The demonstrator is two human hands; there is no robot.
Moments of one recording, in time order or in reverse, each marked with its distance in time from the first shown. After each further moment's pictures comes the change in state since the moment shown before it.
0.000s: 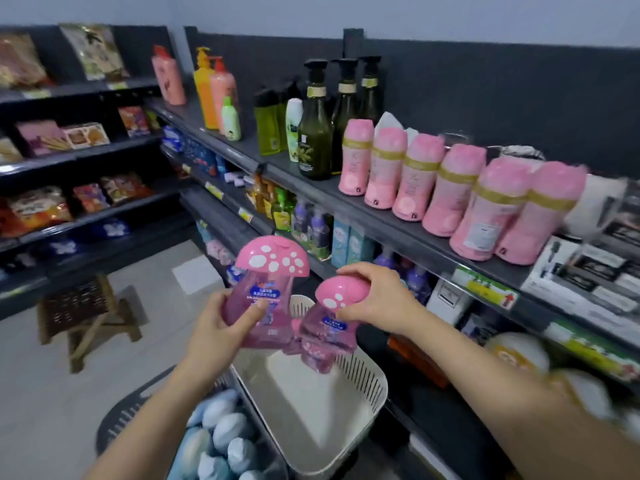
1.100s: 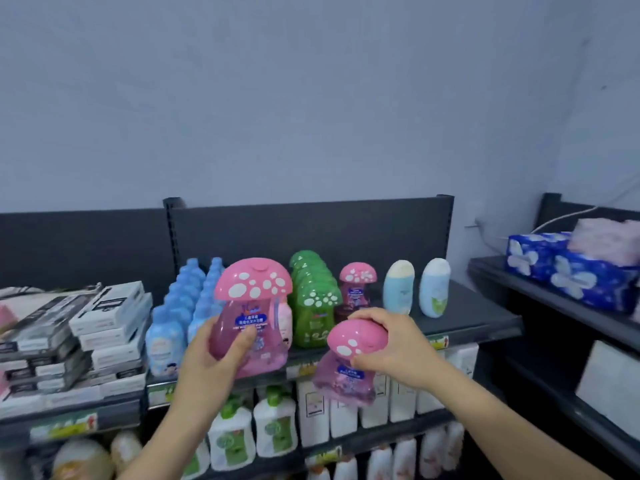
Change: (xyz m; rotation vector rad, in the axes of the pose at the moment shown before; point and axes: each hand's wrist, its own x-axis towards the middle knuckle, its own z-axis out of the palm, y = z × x) left_hand -0.377 0.261 0.384 -0.344 -0.880 0.454; right_hand -0.611 0.039 -0.330 -0.268 0.909 0.512
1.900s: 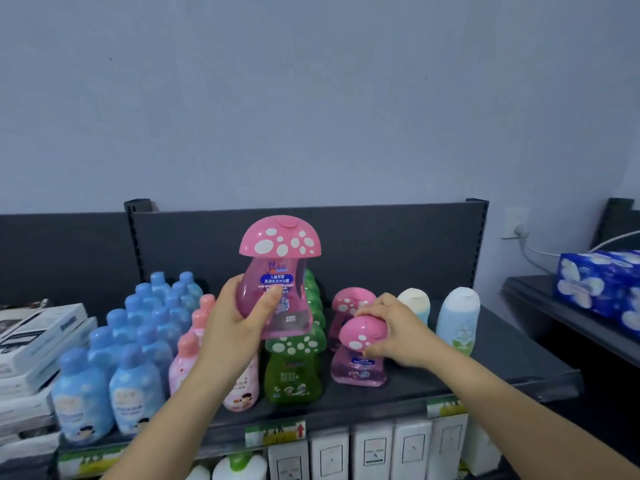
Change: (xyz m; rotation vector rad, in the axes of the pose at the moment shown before) left_hand 0.122 0.010 0.131 -0.014 0.030 0.093; right_hand 0.171 0.135 -0.036 -0.227 -0.153 -0.051
